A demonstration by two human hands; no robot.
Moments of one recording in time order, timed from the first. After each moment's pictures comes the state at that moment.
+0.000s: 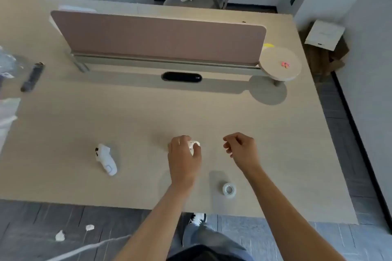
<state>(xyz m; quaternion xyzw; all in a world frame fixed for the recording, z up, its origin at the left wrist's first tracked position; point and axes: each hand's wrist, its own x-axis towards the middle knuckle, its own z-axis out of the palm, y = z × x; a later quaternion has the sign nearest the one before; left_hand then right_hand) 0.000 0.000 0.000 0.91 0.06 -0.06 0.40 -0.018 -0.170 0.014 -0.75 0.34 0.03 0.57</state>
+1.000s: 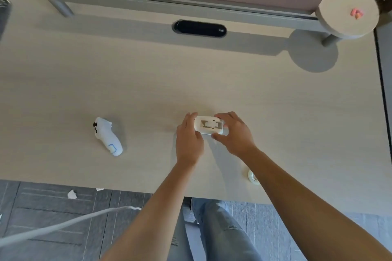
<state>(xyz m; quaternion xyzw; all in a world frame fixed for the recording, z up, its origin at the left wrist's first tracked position) 0.046 0.050 -0.118 0.90 0.06 -0.17 0.41 0.035 -0.111 -0.118 -0.92 0.12 0.17 0.34</state>
